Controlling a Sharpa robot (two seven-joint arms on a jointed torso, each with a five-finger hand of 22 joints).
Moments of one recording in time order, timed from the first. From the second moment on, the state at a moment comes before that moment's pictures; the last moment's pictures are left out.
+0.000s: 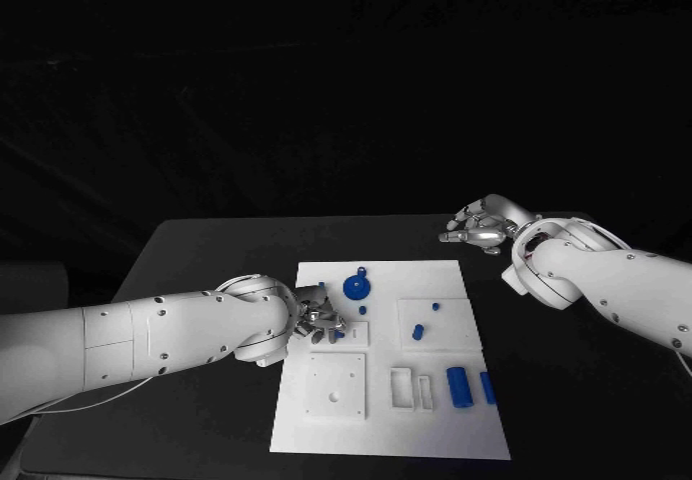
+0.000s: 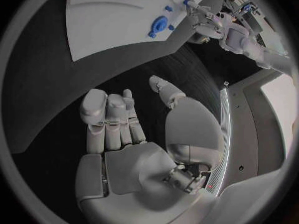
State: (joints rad) left arm 1.23 -0.71 -0.24 1.46 -1.02 -0.11 -0.42; left_hand 0.70 0.07 0.68 -0.19 0.26 1.09 0.05 0.41 0.79 1.44 -0.10 0.84 0.64 1.36 -0.19 1.48 1.05 0.08 1.13 -0.21 1.41 1.22; right arm 1.28 -0.71 -0.05 1.25 -1.09 -0.37 -0.16; right_hand 0.97 -0.24 0.51 -0.12 0.35 0.89 0.14 0.27 0.47 0.97 0.03 1.12 1.07 1.26 -0.08 1.13 1.02 0.12 1.38 -0.12 1.04 1.24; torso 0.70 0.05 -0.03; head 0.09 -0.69
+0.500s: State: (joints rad) left arm 1.23 -0.71 -0.24 1.45 -1.02 -0.10 -0.42; left_hand 0.70 0.01 0.68 -0.14 0.08 1.17 0.01 0.40 0.80 1.44 -0.10 0.84 0.62 1.35 -0.20 1.48 1.03 0.09 1.12 -0.21 1.41 1.21; right arm 1.27 -0.71 -0.05 1.25 -1.09 -0.36 -0.16; right_hand 0.97 -0.24 0.51 -0.12 0.36 0.89 0.14 0.27 0.47 0.97 0.03 1.12 1.07 1.26 -0.08 1.13 1.02 0.12 1.38 -0.12 1.04 1.23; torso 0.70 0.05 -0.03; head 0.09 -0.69
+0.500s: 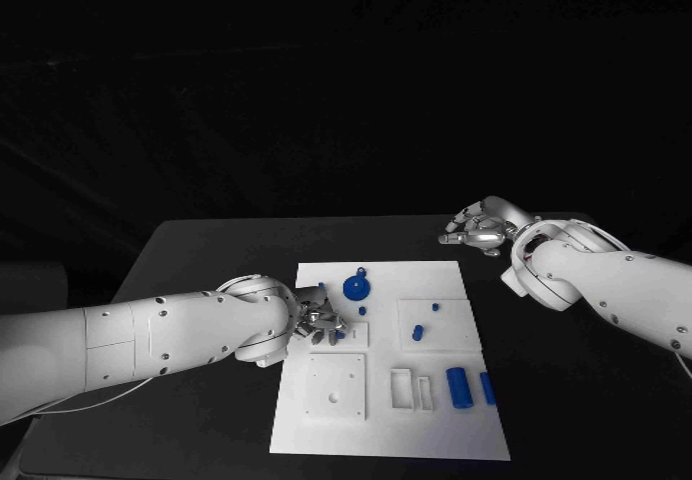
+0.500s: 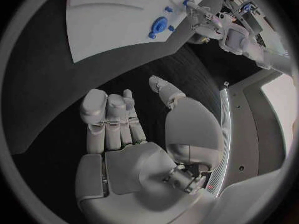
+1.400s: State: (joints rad) left arm 1.25 -0.76 -0.15 1.47 -1.00 -0.10 -0.43; left_hand 0.68 -0.28 0.71 0.07 0.05 1.19 0.01 0.39 0.83 1.42 -0.10 0.83 0.59 1.33 -0.20 1.47 0.96 0.10 1.12 -0.21 1.40 1.19; right arm 1.26 -0.72 -0.05 1.23 -1.09 -0.36 -0.16; right_hand 0.97 -0.24 0.51 -0.12 0.36 0.89 0.13 0.27 0.47 0.97 0.03 1.12 1.06 1.26 -0.08 1.13 1.02 0.12 1.38 -0.12 1.04 1.23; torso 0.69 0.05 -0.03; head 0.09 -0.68
